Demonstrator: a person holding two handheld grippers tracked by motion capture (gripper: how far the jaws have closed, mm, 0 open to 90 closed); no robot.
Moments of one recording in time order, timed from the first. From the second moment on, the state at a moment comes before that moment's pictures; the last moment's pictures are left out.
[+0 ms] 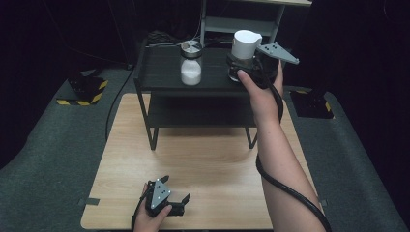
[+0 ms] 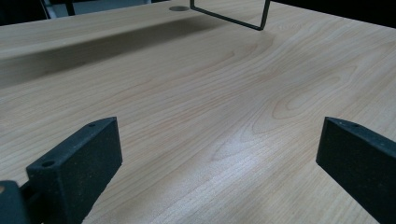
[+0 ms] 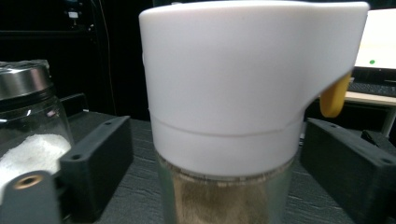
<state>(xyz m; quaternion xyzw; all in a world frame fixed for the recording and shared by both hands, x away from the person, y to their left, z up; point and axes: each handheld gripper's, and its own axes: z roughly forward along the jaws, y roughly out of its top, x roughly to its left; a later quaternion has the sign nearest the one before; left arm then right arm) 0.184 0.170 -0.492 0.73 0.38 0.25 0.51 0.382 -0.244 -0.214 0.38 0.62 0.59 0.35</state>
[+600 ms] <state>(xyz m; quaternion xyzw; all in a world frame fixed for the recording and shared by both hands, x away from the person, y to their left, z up) 0.183 0.169 -0.492 0.73 0.38 0.25 0.50 0.362 -0.264 -0.240 0.36 0.61 0.61 0.35</state>
